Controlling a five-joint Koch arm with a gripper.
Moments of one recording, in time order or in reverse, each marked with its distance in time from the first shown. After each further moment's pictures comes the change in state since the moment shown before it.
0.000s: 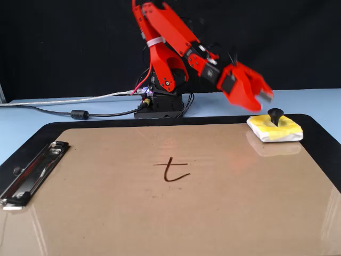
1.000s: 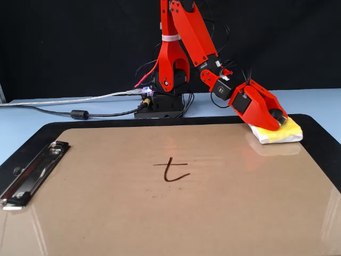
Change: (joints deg) arm 7.3 -20.9 -8.3 -14.7 0.1
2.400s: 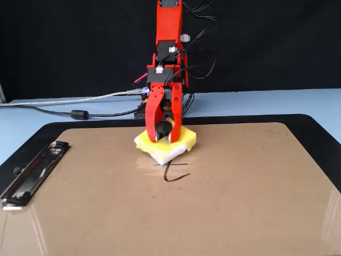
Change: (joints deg) arm 57.5 16.3 1.0 29.9 6.2
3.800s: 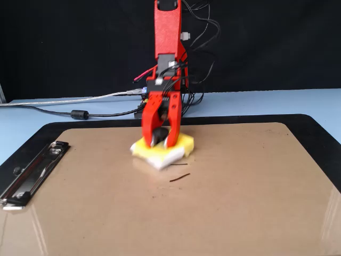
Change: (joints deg) arm -3.7 3.3 13.2 -18.3 0.0
